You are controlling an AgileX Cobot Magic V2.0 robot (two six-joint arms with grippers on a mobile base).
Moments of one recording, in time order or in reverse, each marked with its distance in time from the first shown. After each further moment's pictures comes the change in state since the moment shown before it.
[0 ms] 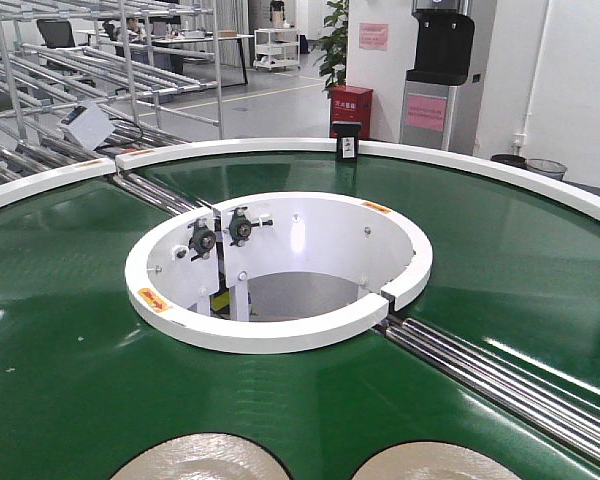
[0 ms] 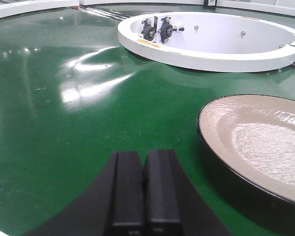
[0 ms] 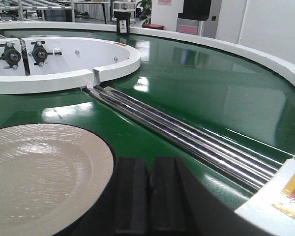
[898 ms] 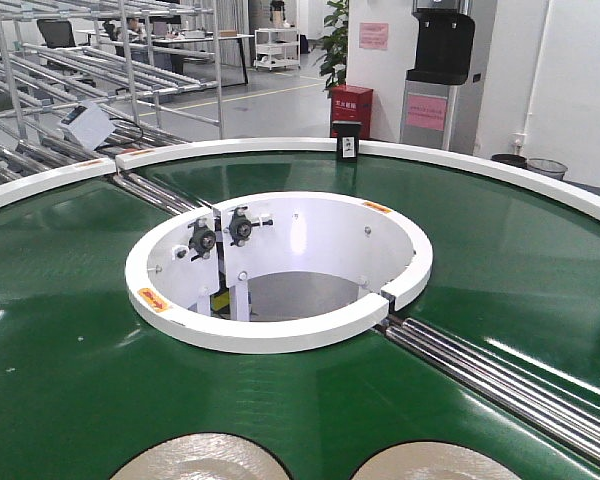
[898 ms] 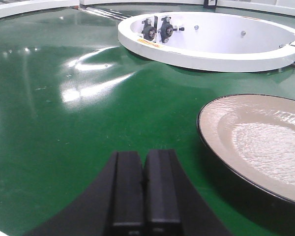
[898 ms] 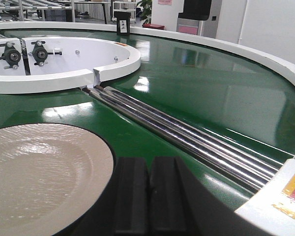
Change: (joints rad) left arm 0.000 0.000 0.000 0.000 0.000 0.000; right arm 0.000 0.000 0.000 0.000 0.000 0.000
